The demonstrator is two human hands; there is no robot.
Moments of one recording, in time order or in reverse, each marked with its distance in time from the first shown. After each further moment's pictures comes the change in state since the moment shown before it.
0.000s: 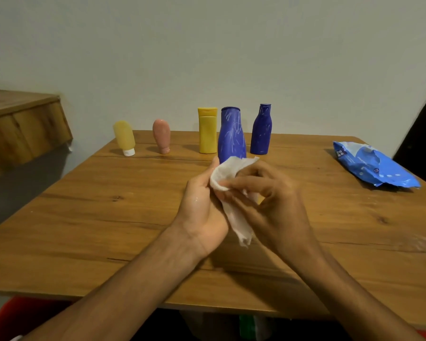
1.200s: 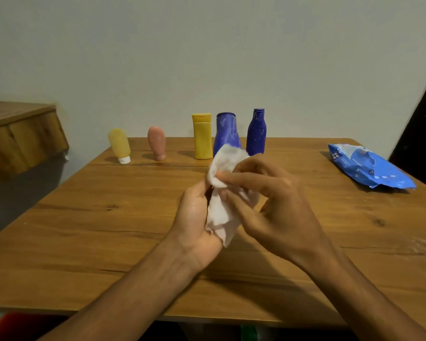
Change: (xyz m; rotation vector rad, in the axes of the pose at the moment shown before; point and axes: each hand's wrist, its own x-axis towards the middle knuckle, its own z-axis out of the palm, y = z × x) left_hand -0.010 -0.007 0.012 -0.025 -0.043 0.048; right_hand 0.007 0.001 -0.016 -0.128 -0.098 -0.009
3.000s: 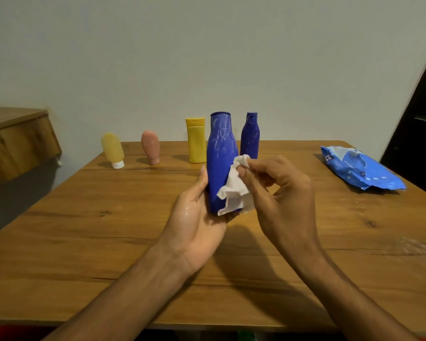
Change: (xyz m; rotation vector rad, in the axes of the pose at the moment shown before) left_hand 0.005 0.001 0.002 0.117 0.061 0.051; right_hand 0.003 0.009 0.002 0.096 0.348 0.186
